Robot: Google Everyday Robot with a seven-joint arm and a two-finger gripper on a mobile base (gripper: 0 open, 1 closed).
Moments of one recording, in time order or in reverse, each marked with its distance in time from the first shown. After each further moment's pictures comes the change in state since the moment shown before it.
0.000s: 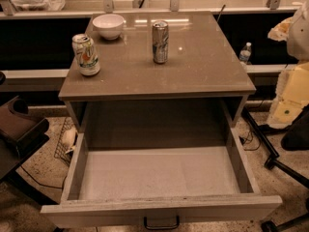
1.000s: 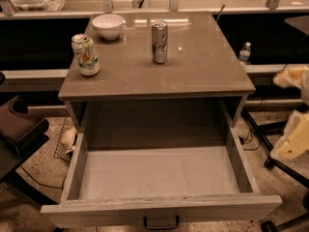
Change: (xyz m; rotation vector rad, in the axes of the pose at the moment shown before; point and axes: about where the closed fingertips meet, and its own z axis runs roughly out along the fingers) arm 0.038 0.039 0.041 -0.013 -0.107 0.041
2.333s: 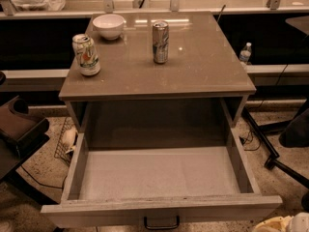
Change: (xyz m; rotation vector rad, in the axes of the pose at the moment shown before) arm 0.129 0.198 0.179 -0.152 -0.226 0.081
